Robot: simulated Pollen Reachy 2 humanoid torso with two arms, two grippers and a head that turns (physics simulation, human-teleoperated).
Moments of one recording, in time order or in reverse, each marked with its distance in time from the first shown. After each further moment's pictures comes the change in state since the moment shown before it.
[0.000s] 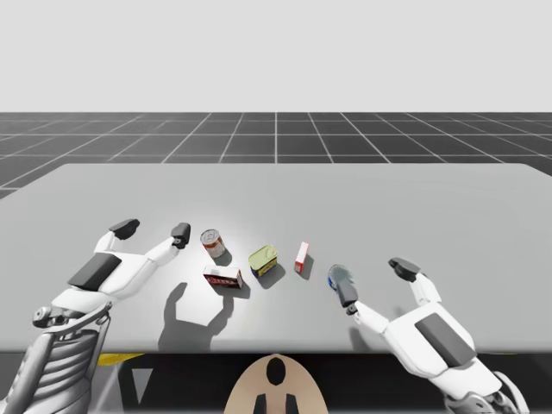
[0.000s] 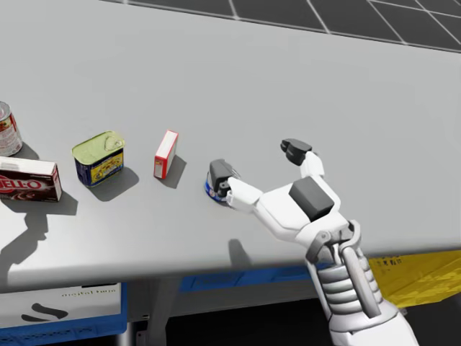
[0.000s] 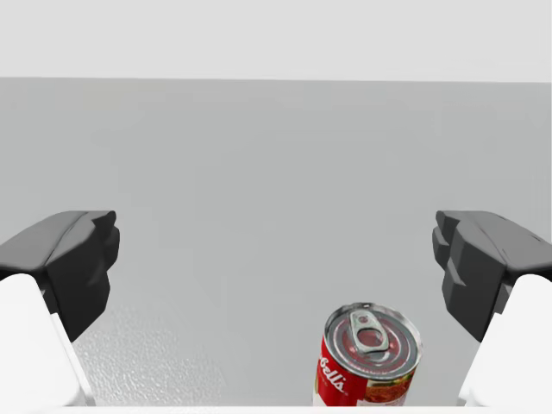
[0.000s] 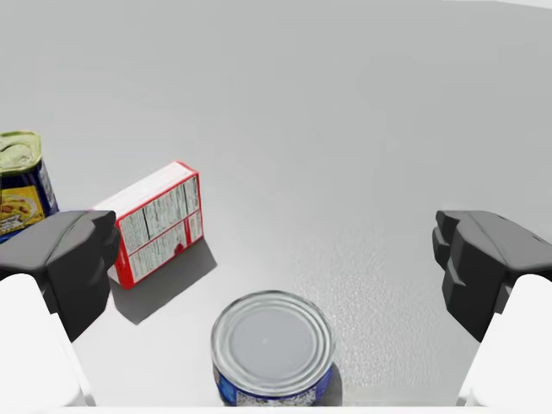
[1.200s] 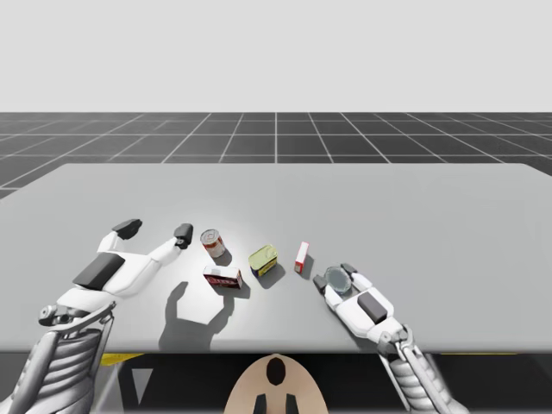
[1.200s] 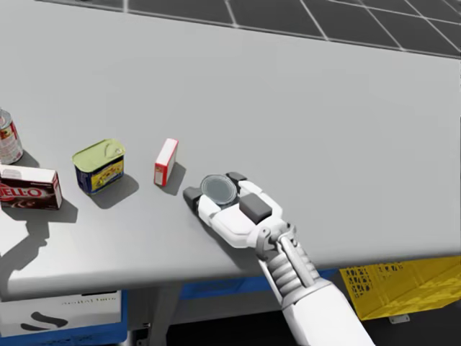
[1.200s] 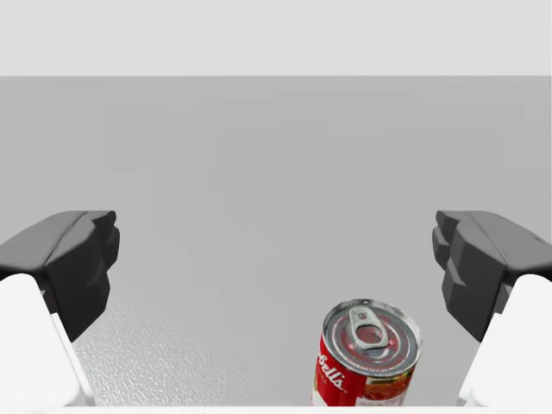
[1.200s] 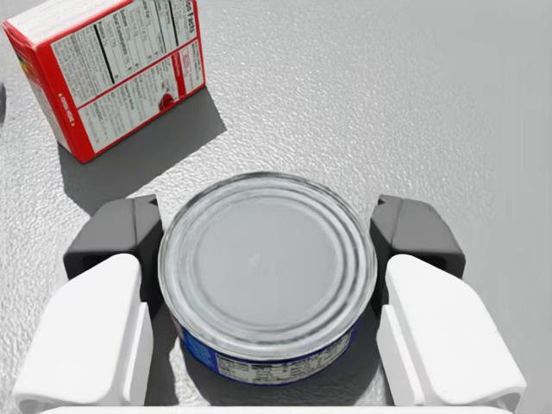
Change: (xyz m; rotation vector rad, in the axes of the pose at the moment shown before) left arm -0.002 -0.002 -0.002 -0.002 0.005 -0.012; right arm -0.081 0.005 -0.070 0.056 0.219 -0.003
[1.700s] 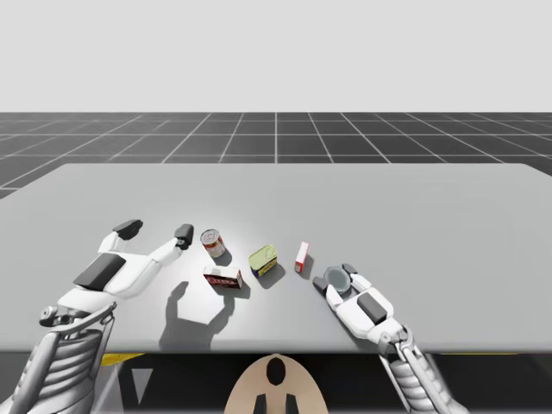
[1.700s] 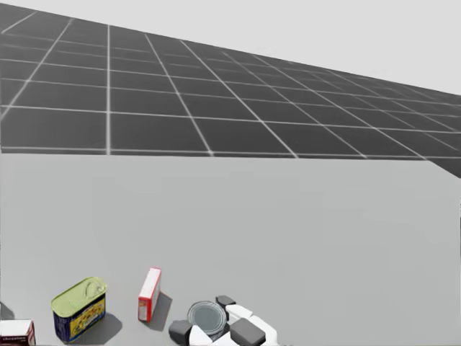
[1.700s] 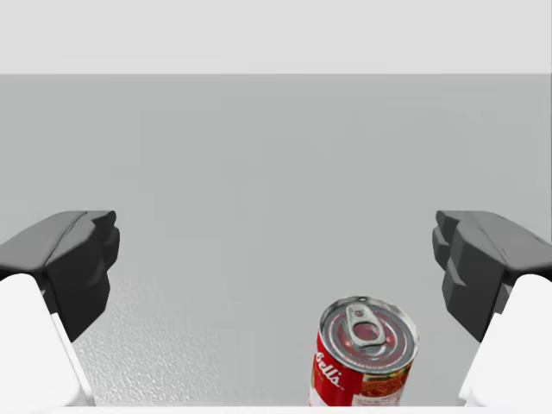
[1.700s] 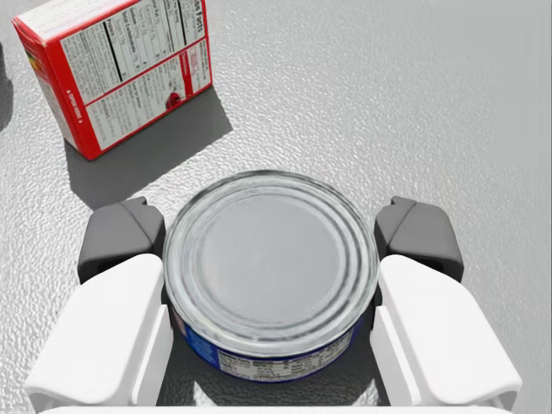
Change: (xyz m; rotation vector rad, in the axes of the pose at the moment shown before) left arm 0.000 -0.001 0.001 -0.001 0.003 0.000; right arm -0.001 0.000 0.000 0.011 -0.006 0.011
